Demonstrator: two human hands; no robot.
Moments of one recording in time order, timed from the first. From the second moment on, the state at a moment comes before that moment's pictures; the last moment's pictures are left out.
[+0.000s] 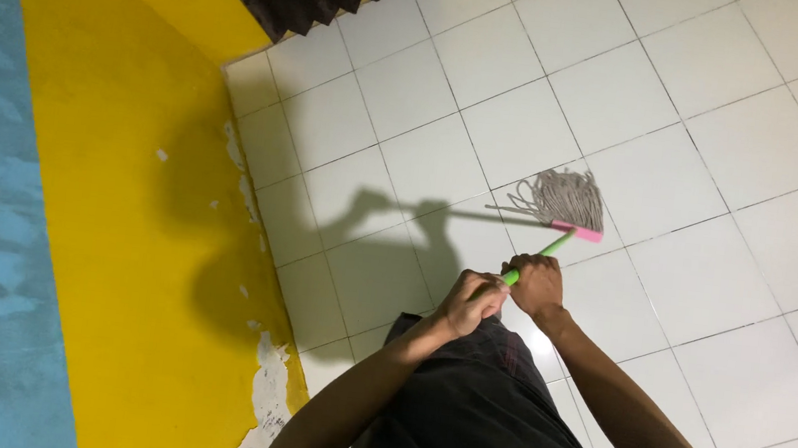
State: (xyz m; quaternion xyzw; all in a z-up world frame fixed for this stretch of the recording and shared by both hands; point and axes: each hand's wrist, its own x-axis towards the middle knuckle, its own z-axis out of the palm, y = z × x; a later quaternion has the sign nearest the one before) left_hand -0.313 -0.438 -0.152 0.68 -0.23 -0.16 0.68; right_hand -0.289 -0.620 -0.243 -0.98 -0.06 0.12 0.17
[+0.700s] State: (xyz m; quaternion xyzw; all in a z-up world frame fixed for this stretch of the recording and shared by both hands) left_hand -0.582 -0.252 -0.054 0.82 -0.05 -0.05 0.57; right_hand -0.481 -0.369 -0.248 -0.84 -0.43 0.13 0.30
